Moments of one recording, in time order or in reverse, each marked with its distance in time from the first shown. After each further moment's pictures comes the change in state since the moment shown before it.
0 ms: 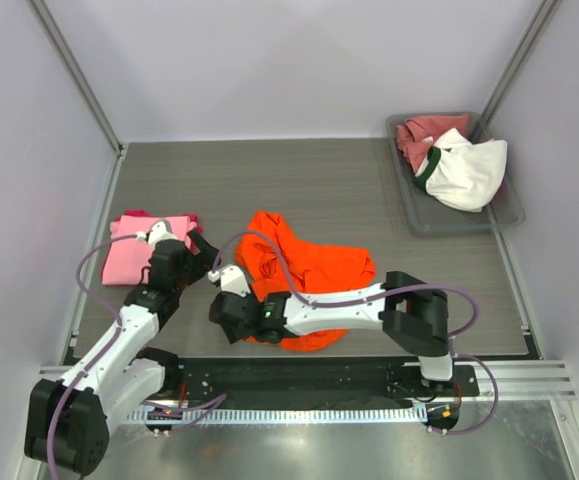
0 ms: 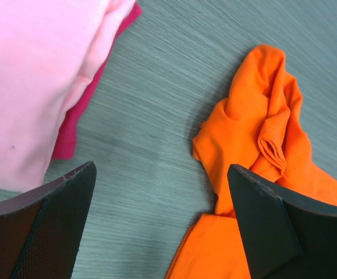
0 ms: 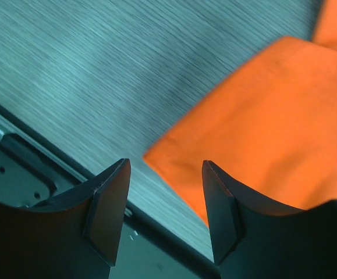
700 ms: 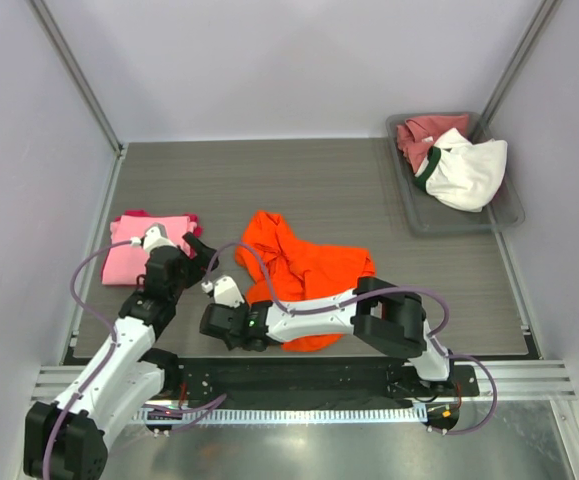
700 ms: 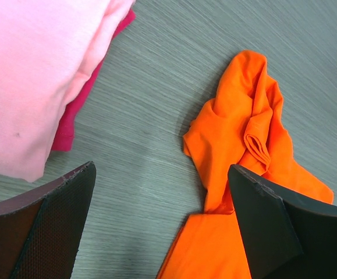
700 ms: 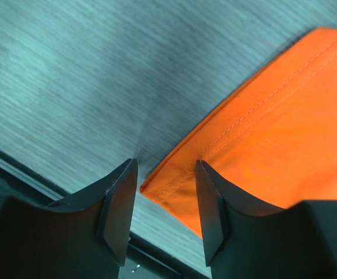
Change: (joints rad) left arm 0.008 -0.136 -0.035 -0.042 -0.003 -0.042; right arm 0.041 0.188 0.122 -0.047 0.050 0.043
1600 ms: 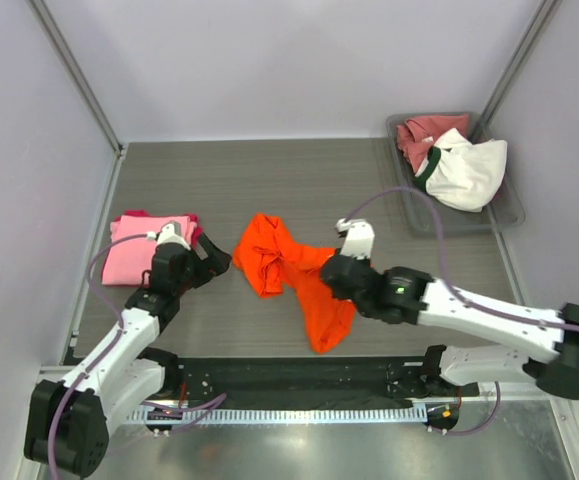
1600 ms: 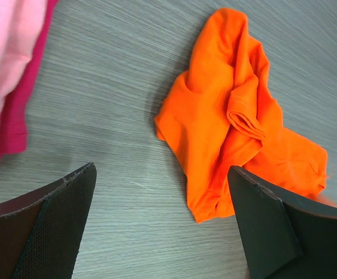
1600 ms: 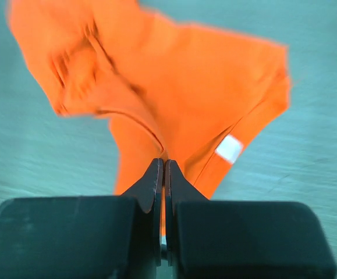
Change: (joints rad) left arm 0.000 0.104 -0.011 0.083 0.173 0.057; right arm -0.240 -0.862 -0.465 -0.300 0.220 0.103
